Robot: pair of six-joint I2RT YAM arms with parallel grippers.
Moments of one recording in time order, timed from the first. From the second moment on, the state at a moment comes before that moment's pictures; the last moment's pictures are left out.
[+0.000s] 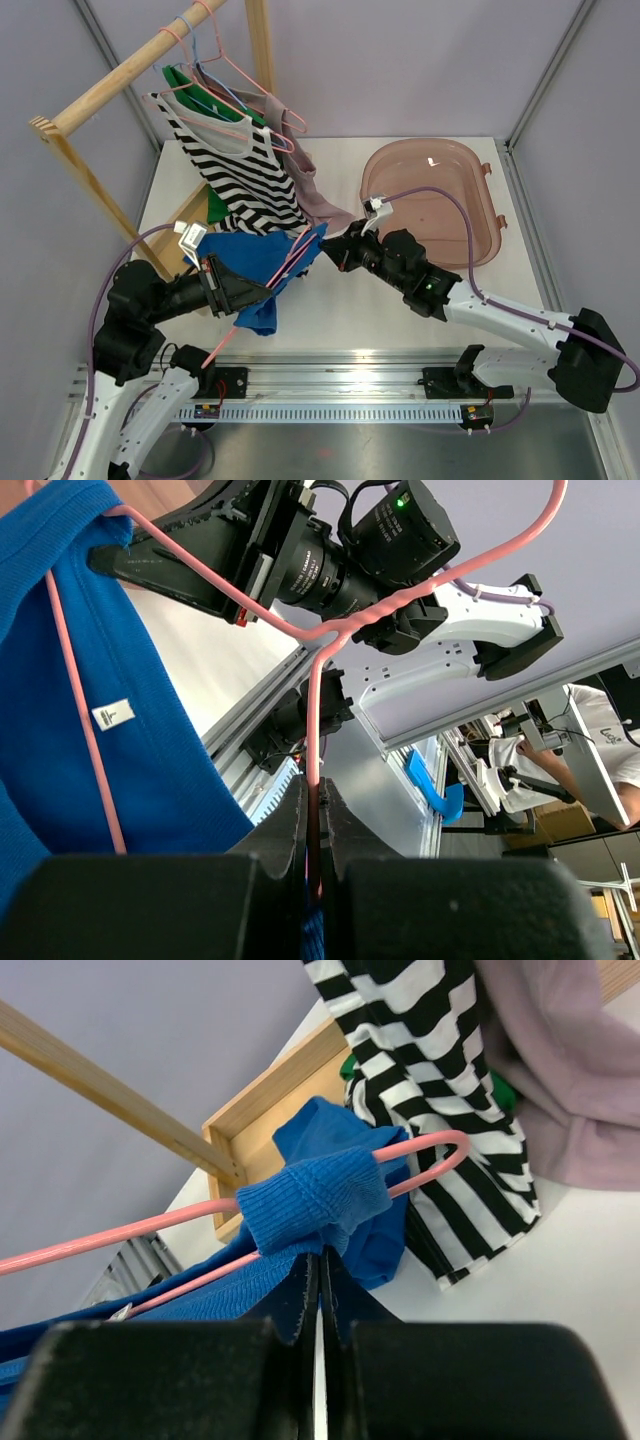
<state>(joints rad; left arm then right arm) -0.37 0.43 0.84 -0.51 0.81 -0.82 0.92 1.17 0.74 0.31 0.07 0.59</state>
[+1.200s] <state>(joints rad) -0.40 0.74 1.14 0.31 0.81 -0.92 0.90 0.95 1.44 -0.48 0.22 0.36</state>
